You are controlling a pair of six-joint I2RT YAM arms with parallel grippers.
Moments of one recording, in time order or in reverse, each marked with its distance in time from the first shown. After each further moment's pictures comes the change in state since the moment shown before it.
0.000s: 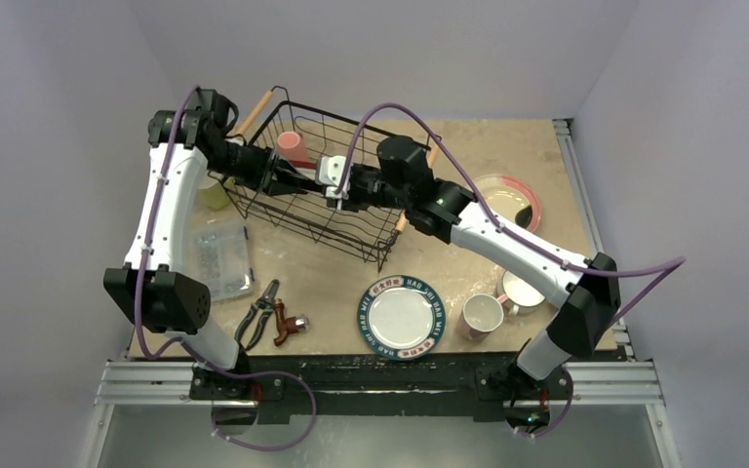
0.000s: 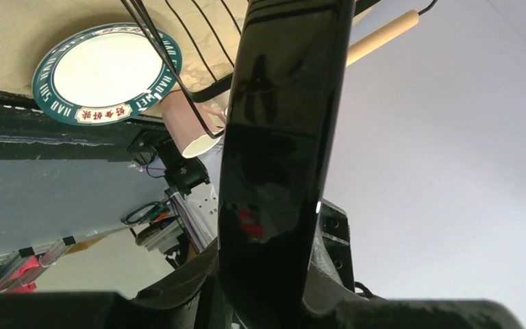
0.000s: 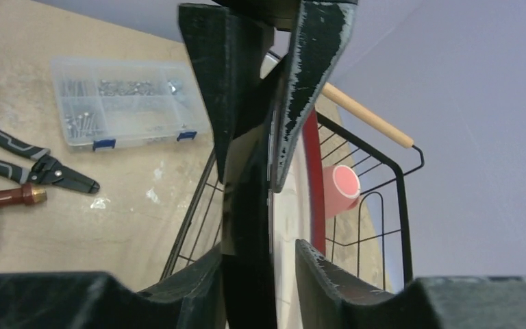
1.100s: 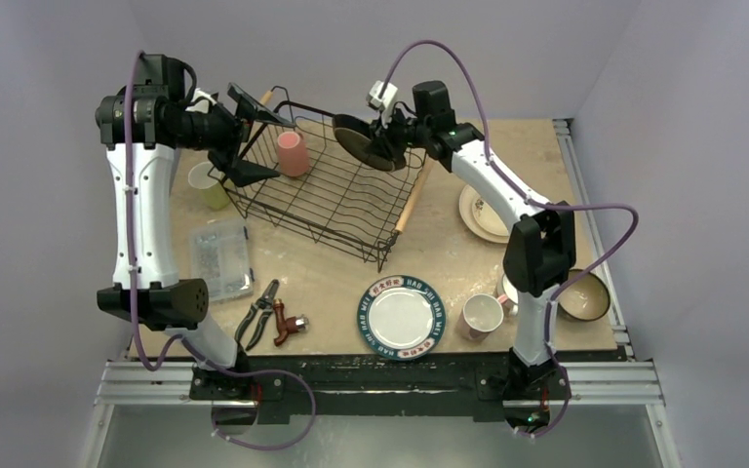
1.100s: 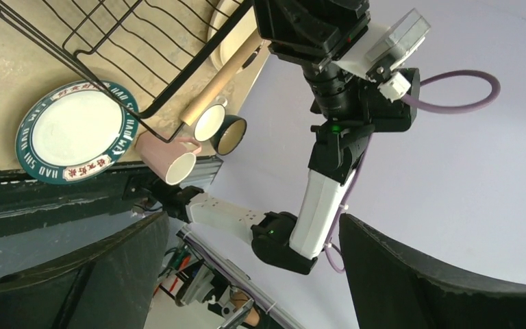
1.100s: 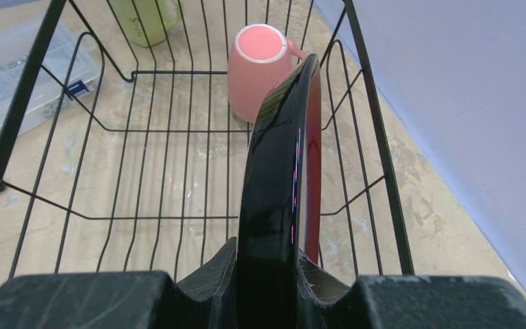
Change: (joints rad) left arm 0.085 0.007 0.347 -0.032 -0.014 0.134; right arm -0.373 0.386 0.353 -0.153 -0.184 0.282
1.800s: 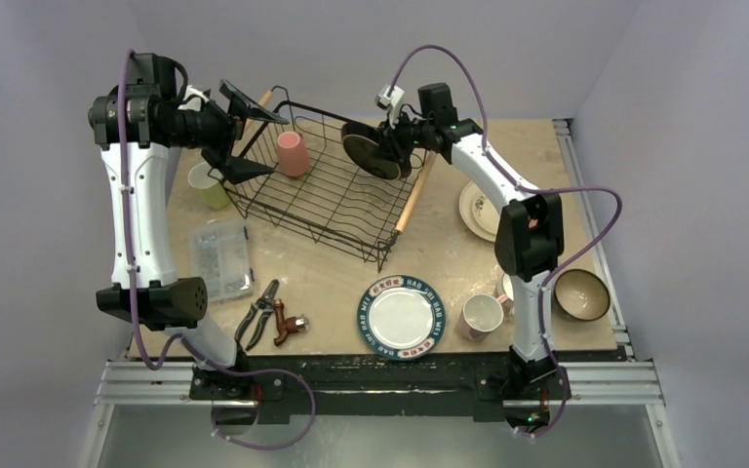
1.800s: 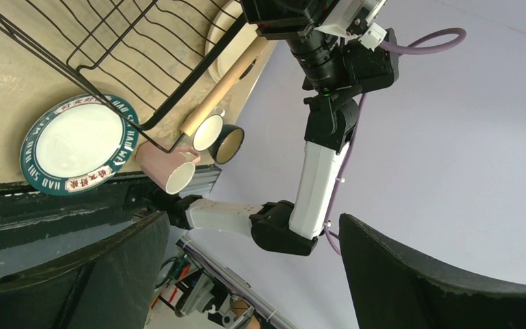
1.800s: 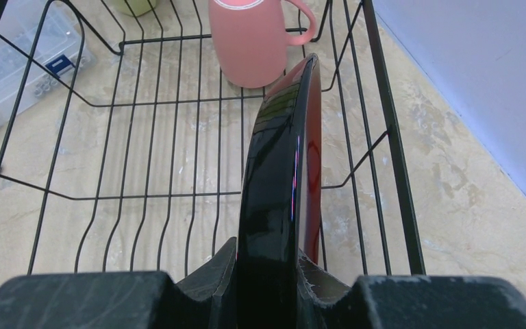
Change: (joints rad) left arm 0.037 0.009 0.013 0.011 0.010 0.027; right arm -0.085 0.152 0.103 -0.078 -0.108 0.020
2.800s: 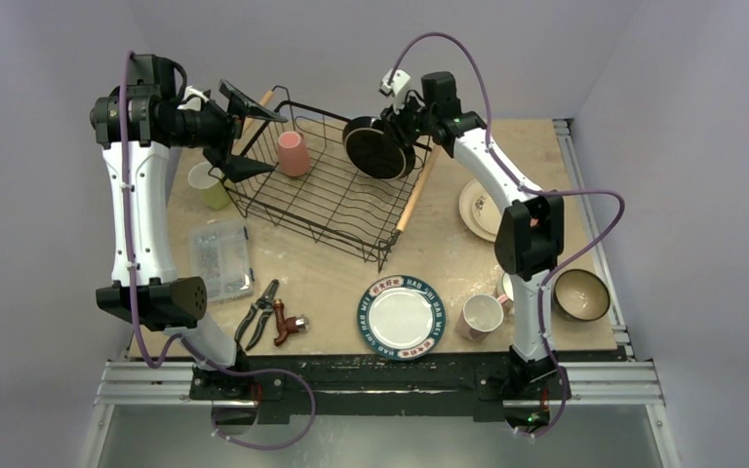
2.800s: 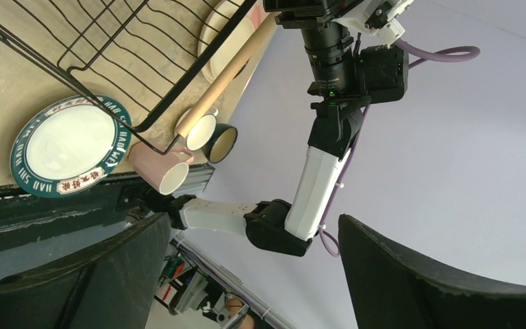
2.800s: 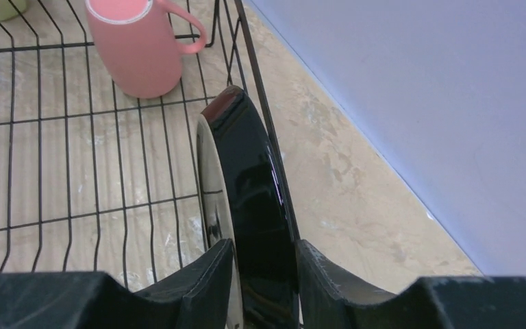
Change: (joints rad) left arm 0.015 0.001 -0.032 0.035 0.029 -0.011; right arm -0.005 0.021 0.093 0.024 0.233 -0.033
